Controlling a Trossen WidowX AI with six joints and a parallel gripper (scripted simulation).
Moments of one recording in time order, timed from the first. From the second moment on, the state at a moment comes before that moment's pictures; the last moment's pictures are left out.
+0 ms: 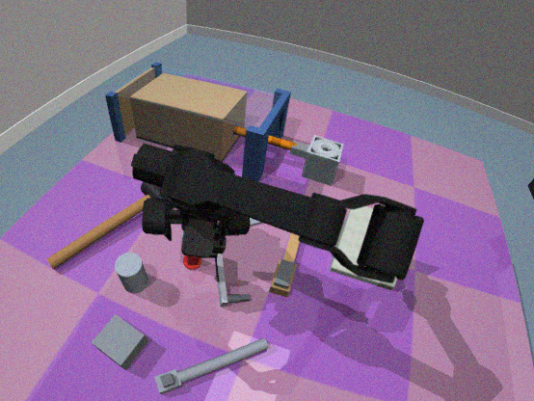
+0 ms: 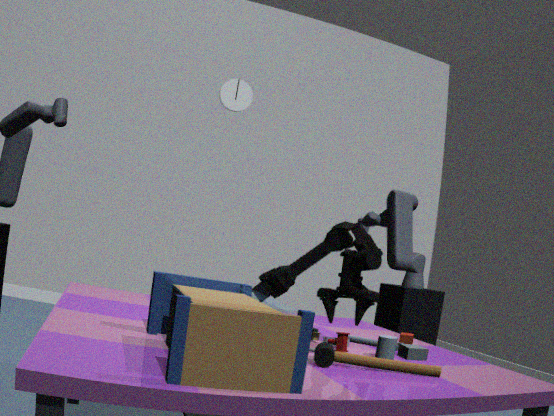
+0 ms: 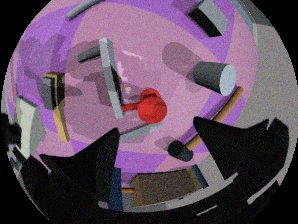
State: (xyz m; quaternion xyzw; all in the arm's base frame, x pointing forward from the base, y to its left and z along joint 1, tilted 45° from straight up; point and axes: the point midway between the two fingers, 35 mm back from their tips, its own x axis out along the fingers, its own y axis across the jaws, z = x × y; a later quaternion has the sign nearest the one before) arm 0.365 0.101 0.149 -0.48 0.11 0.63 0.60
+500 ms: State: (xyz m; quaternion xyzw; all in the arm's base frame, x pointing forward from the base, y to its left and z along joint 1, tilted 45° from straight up) arm 0.315 0.131 0.144 -0.45 0.08 0.69 0.56
